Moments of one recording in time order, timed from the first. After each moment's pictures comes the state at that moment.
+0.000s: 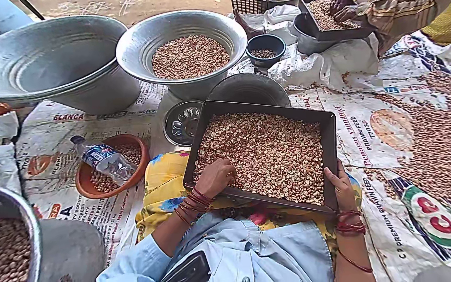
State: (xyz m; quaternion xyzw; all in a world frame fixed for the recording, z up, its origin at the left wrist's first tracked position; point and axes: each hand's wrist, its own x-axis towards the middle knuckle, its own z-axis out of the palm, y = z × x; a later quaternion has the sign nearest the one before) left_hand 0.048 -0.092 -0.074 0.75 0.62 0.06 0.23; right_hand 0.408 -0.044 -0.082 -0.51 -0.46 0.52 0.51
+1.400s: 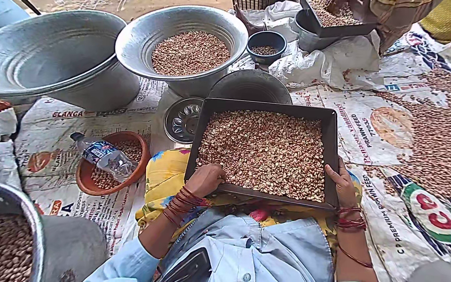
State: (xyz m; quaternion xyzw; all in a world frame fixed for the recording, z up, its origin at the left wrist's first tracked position) left_hand 0.022 -0.104 -0.065 0.73 0.61 -0.03 0.31; right_hand 0.408 -0.042 -0.085 -0.50 -0.47 0.52 0.52
